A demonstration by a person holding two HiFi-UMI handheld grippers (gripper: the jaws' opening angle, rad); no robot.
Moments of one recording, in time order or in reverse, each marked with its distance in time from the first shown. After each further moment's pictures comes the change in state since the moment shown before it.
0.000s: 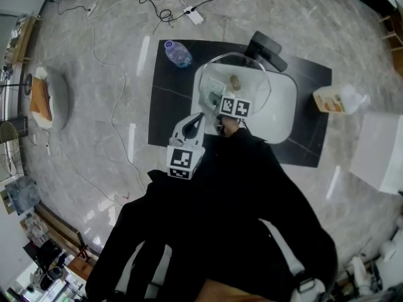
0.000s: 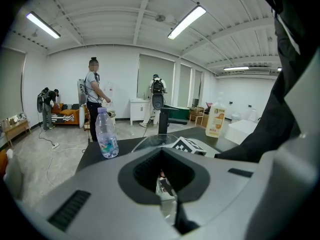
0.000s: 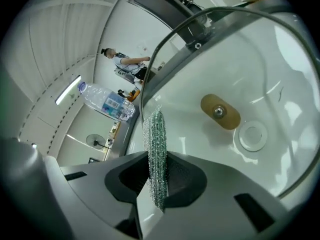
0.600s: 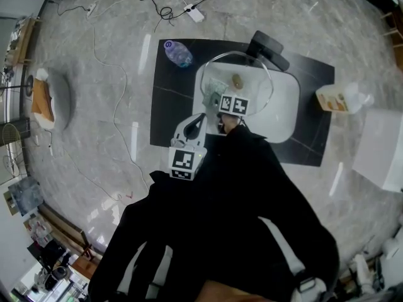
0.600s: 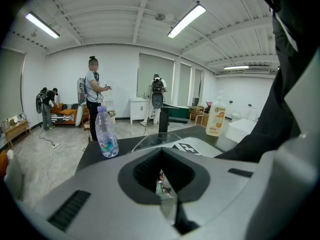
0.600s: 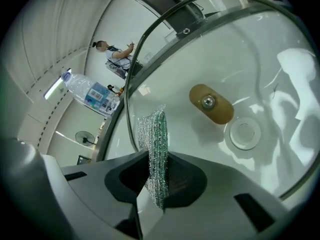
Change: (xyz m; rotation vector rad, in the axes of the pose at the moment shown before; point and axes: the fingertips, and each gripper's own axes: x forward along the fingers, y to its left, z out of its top) left arm 0.002 0.001 -0.001 0.007 0.008 0.001; right arm 0.016 -0.031 -0.009 -0.006 0.035 -0.127
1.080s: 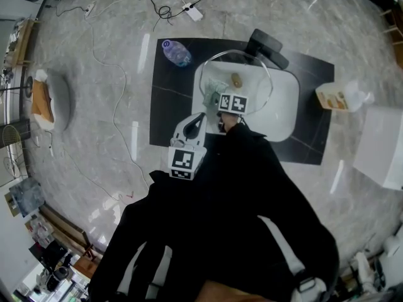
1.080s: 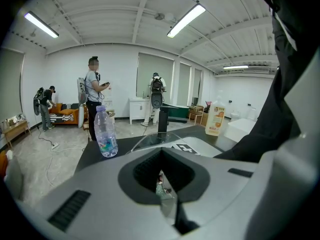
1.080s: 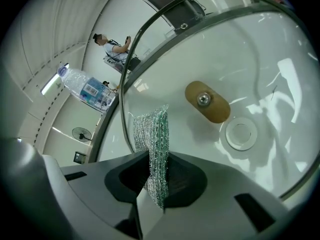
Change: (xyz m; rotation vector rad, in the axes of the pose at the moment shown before) left arm 0.002 -0.002 0.001 -0.009 0.000 -0.007; right arm 0.002 -0.011 -0.004 -0.020 0.030 -0.047
